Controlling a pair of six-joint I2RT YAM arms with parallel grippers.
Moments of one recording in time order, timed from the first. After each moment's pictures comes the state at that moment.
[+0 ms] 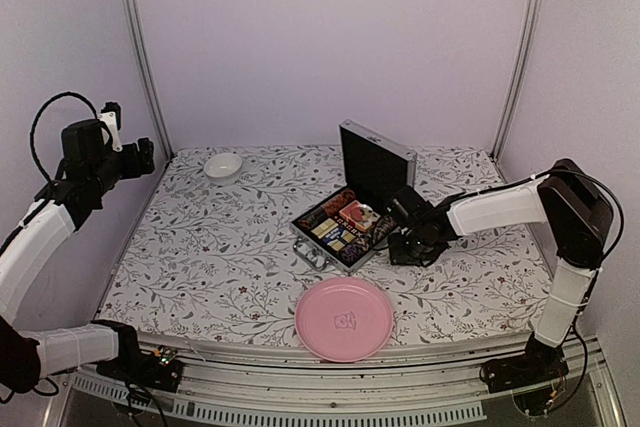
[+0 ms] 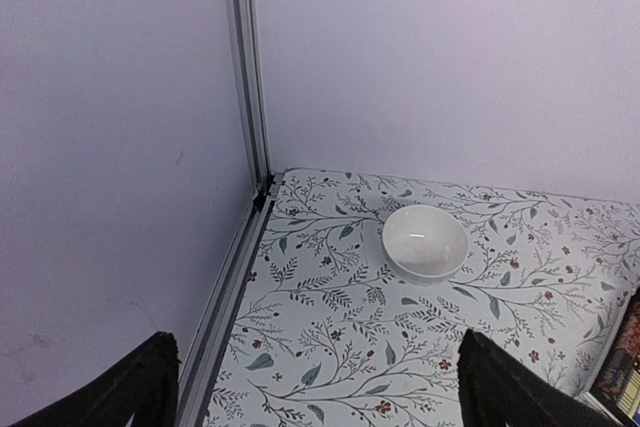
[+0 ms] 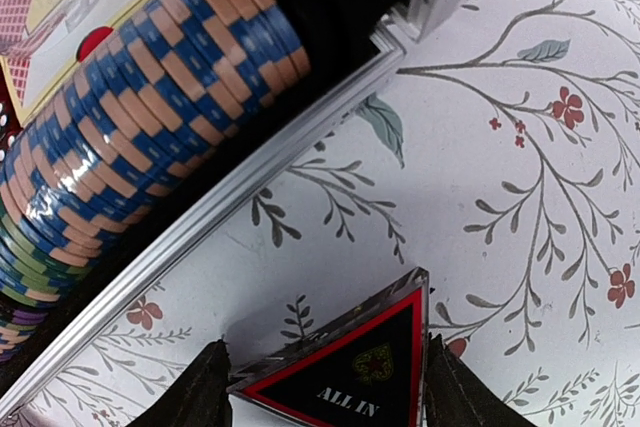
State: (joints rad) left arm -0.04 0.98 0.89 -0.20 -0.21 -0.06; right arm 0.75 1.84 1.05 -0.37 0.29 0.57
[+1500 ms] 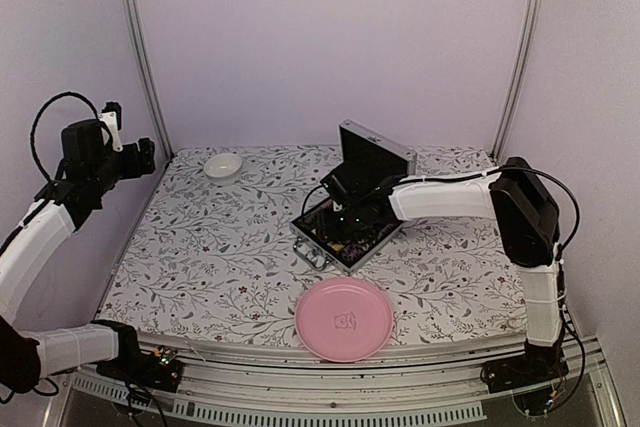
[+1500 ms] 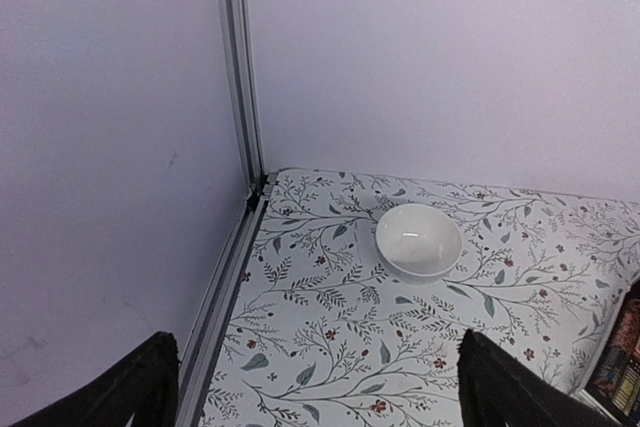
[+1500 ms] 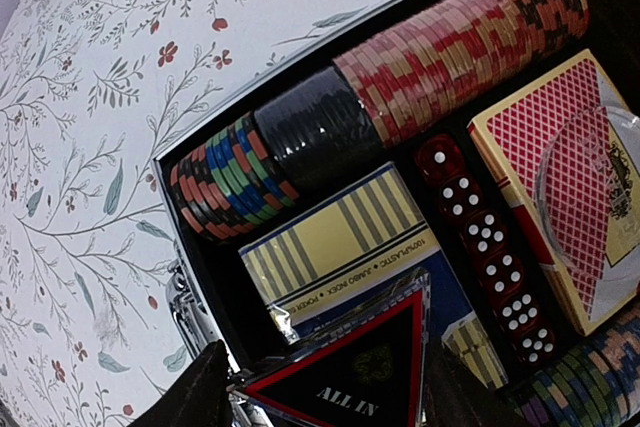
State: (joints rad) left arm -0.04 0.98 0.89 -0.20 -0.19 -0.06; right arm 0.89 2.13 1.57 -0.38 0.15 0.60
